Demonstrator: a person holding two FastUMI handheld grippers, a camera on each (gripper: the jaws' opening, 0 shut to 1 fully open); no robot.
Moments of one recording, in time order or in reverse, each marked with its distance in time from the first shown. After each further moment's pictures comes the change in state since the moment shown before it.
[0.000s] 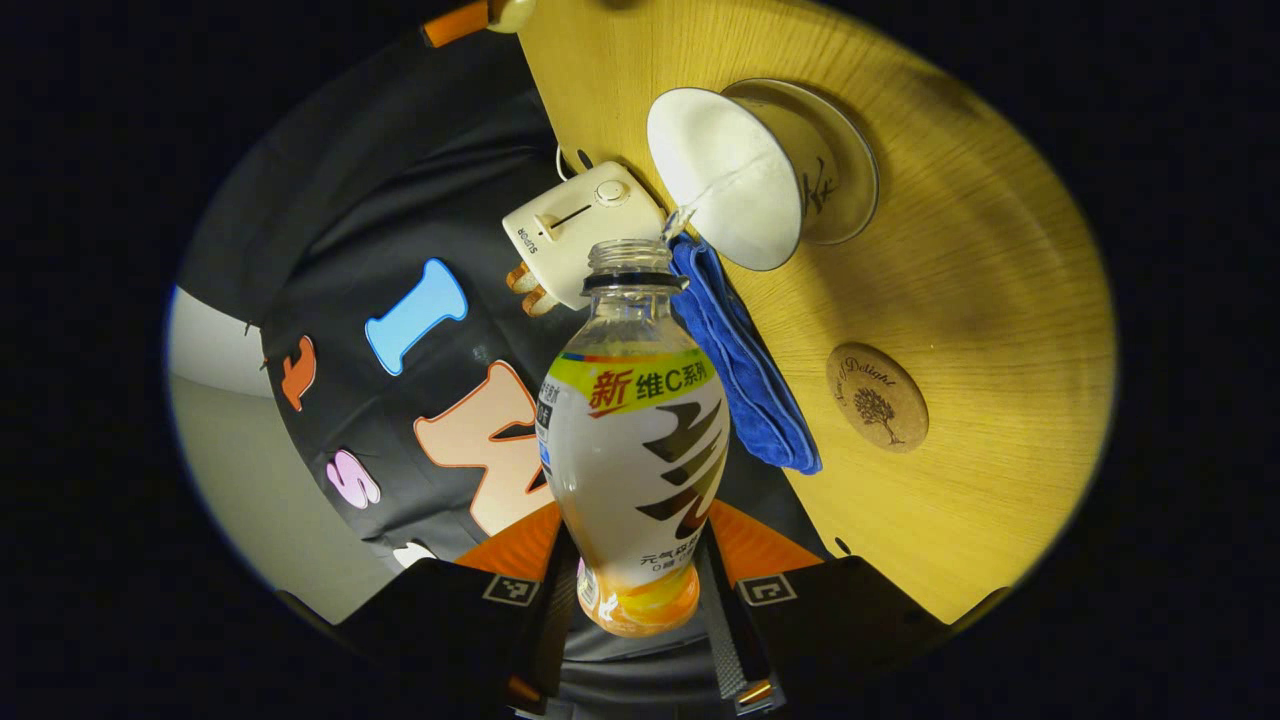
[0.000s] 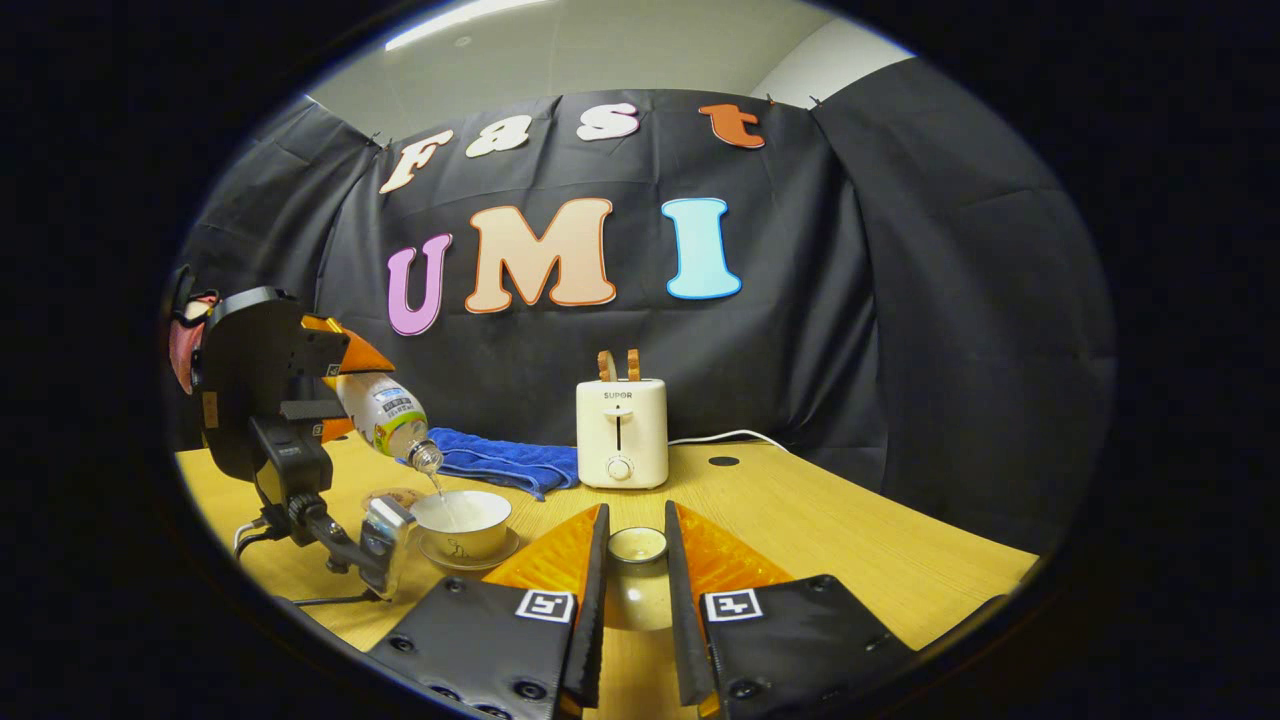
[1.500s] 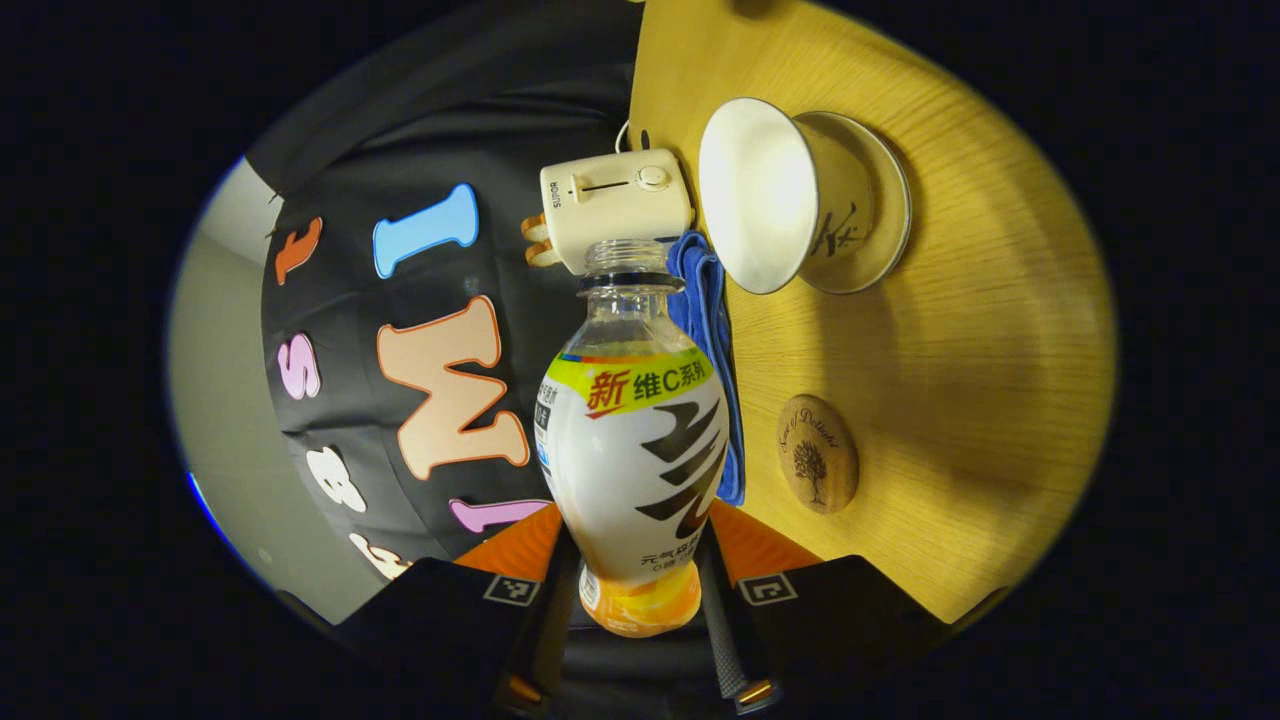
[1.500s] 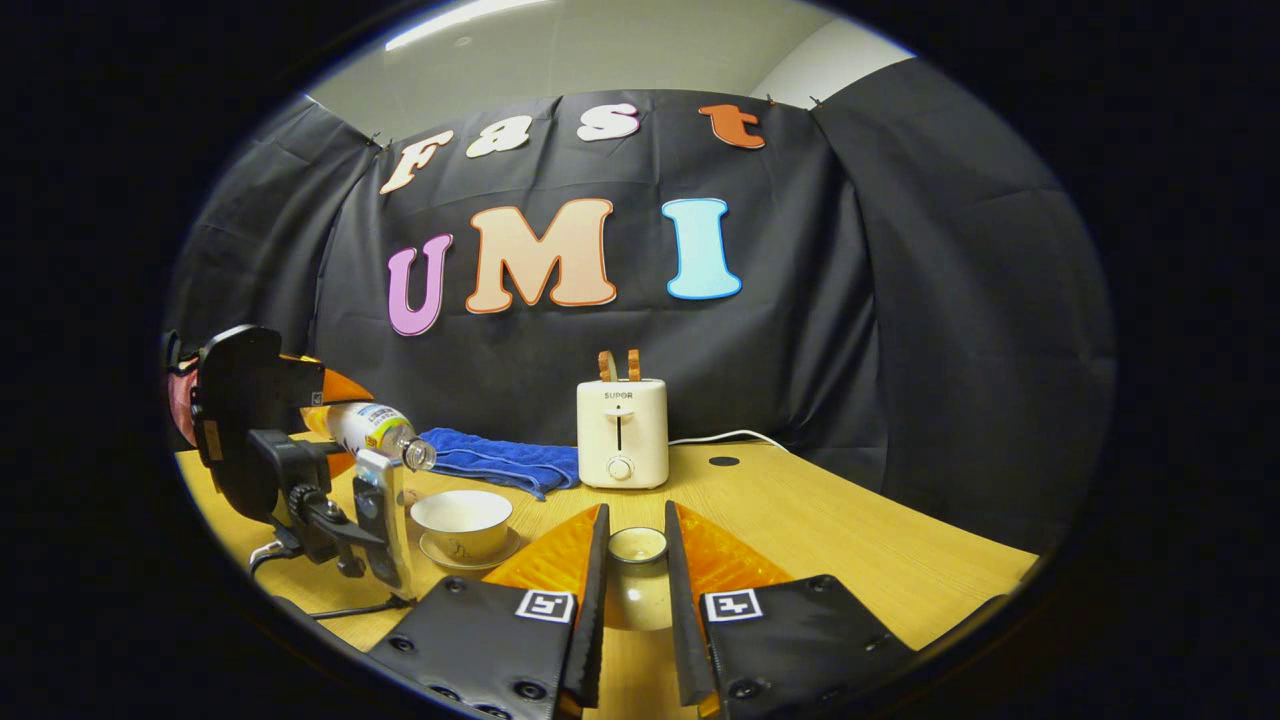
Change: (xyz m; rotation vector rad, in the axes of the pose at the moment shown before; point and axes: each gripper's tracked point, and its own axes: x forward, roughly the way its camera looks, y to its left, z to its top) left arm -0.006 -0.045 0.010 -0.354 0.018 -0.081; right arm -0.002 0.000 0.001 0.001 -0.001 0.001
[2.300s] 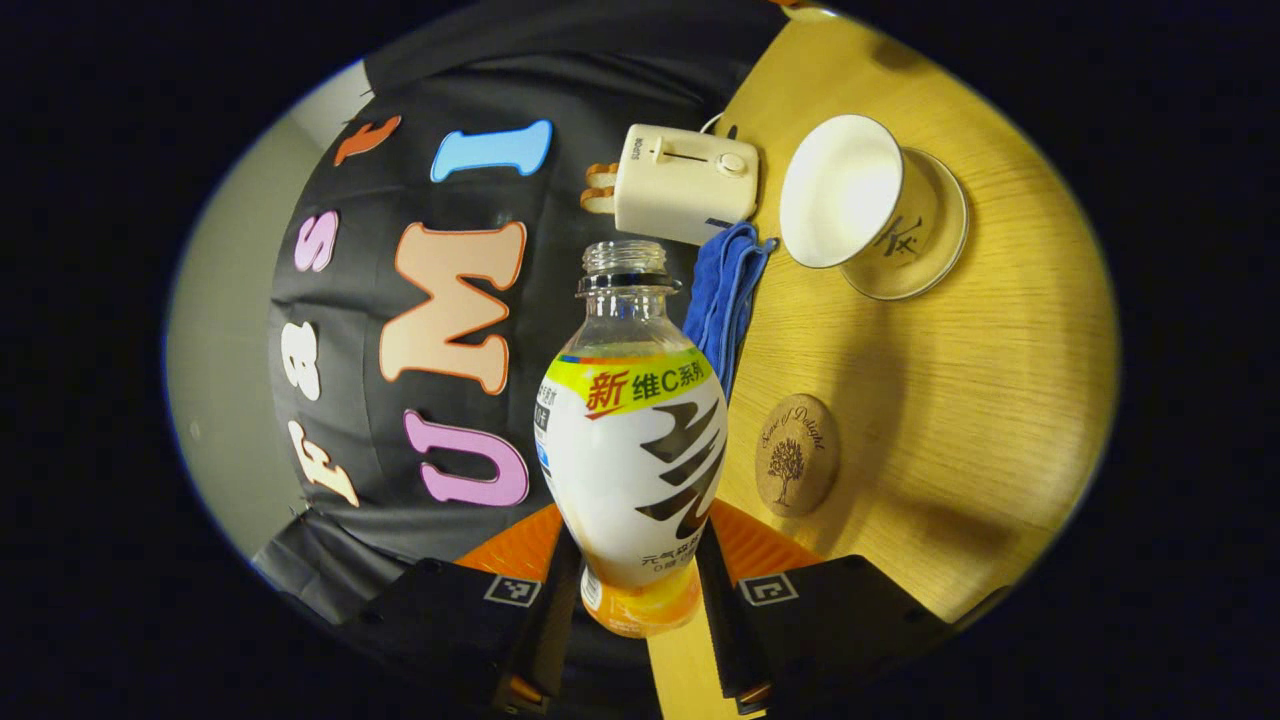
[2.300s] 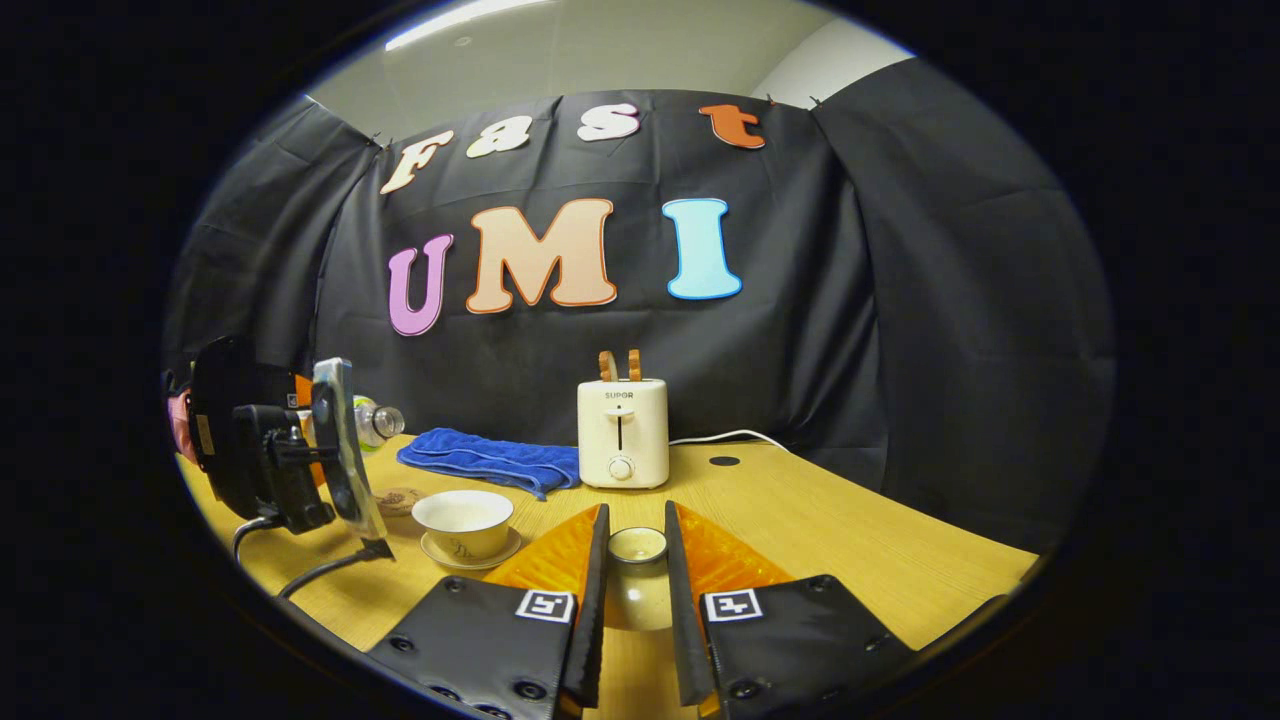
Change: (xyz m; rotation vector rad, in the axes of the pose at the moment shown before) left arm -0.008 -0.017 -0.026 -0.341 0.041 -0.027; right arm 0.000 0.001 -0.001 0.000 0.000 0.000
